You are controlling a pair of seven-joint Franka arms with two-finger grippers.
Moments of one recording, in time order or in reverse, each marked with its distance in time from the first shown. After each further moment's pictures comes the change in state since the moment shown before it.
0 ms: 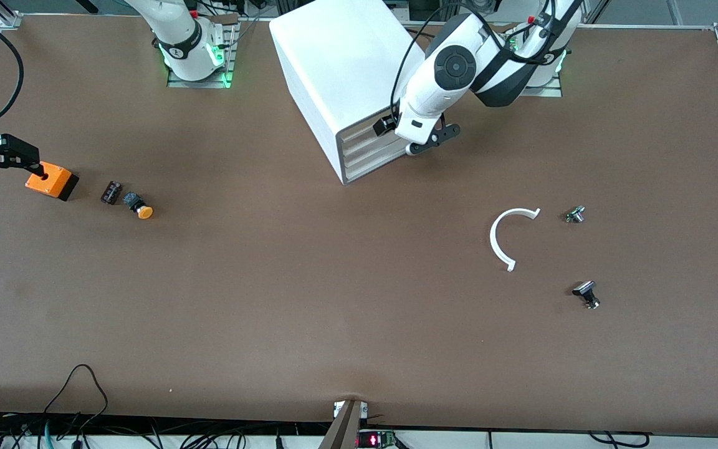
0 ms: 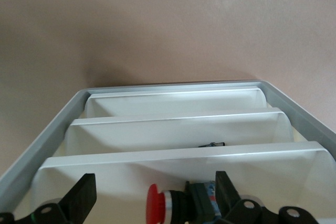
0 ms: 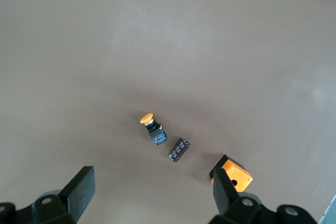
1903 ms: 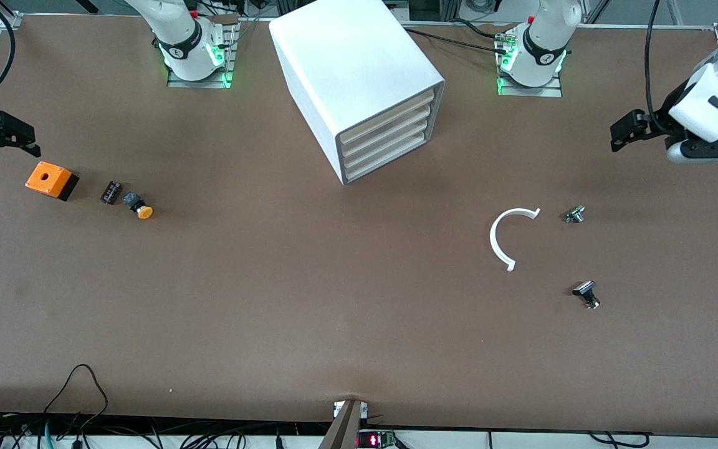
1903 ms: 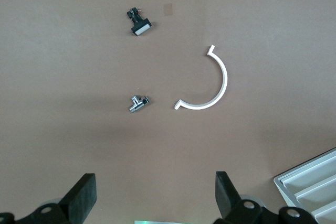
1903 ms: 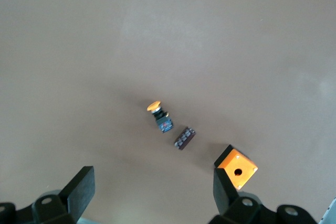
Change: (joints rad) left arm 0.180 -0.243 0.539 0.430 0.333 -0.607 1.012; right arm -0.016 -0.094 0.012 -0.079 0.012 -0.033 -0.013
